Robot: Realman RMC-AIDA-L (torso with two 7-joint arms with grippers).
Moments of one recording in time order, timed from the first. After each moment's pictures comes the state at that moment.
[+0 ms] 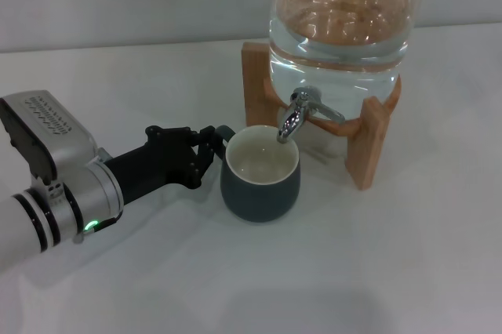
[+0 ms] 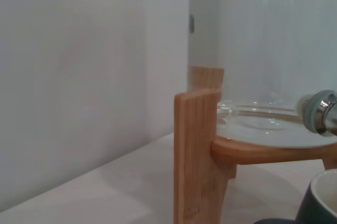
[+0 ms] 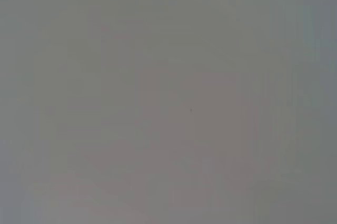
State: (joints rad) left arm -0.60 -2.10 1.50 0.29 -2.16 -0.96 2.29; right arm 0.27 1.91 -0.18 -0.45 1.86 1.08 -1.98
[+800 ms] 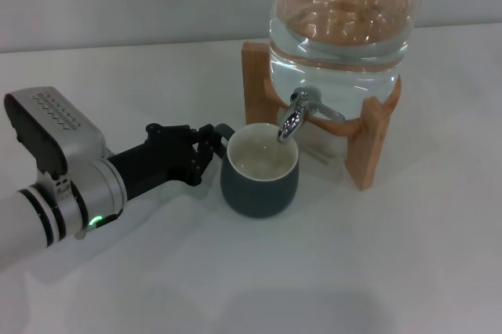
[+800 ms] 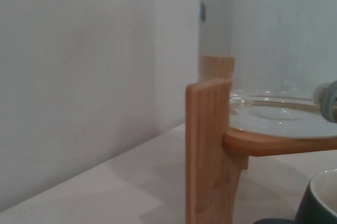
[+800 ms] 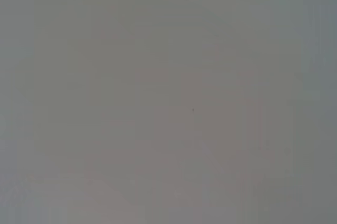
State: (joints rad) left arm -0.61 -2.10 1.52 0.29 -2.19 -0.91 2.30; right arm 0.27 1.91 -0.18 -0.45 1.86 1.08 -1.98
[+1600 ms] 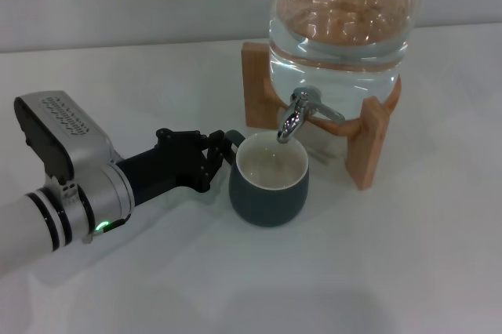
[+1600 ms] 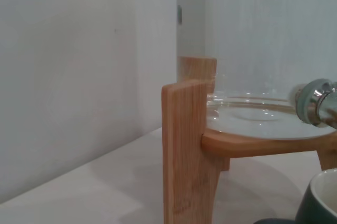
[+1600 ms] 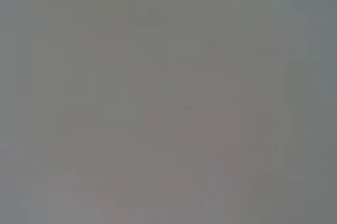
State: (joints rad) left arm -0.61 -2.10 1.61 0.29 -2.25 -0.92 2.30; right arm 0.26 1.91 -0.18 -0.45 1.86 1.08 -1.98
